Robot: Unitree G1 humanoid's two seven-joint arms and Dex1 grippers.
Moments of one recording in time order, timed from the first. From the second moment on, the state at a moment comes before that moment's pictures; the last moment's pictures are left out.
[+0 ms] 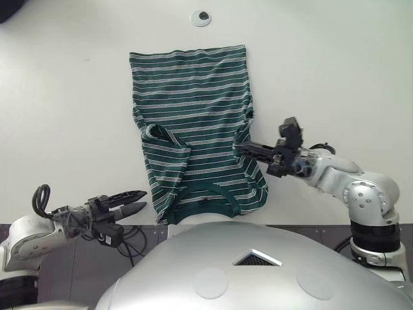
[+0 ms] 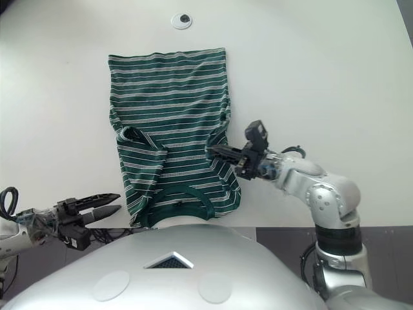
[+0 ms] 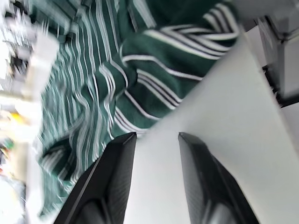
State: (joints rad) left arm 0.60 0.76 0.35 0.14 0.46 -1.43 -0.78; right arm 0.14 -0.46 0.12 -0.47 0.88 0.95 0.57
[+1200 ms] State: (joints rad) left arm 0.68 1.02 0.24 0.05 0.41 -1.36 -0.49; right arm 0.56 -0.80 -0.04 -0.33 0.16 -0.23 1.11
